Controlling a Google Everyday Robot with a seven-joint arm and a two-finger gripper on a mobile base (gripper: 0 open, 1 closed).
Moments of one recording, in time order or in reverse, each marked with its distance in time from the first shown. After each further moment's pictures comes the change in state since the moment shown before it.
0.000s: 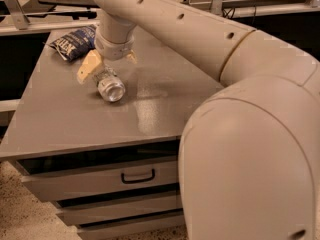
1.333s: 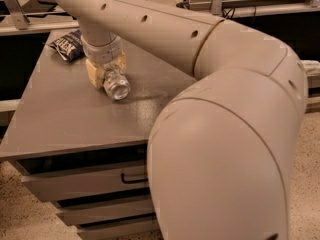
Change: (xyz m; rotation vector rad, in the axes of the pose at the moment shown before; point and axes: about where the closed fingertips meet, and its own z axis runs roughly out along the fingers) arm 0.008 0.006 0.001 0.219 0.146 -0.047
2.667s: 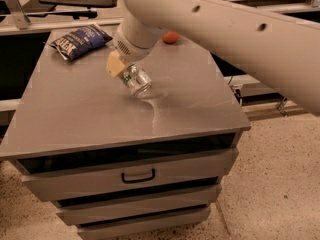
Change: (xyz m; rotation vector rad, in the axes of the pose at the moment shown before) arm 0.042 -0.023 -0.070 -0.092 -0.418 -0.164
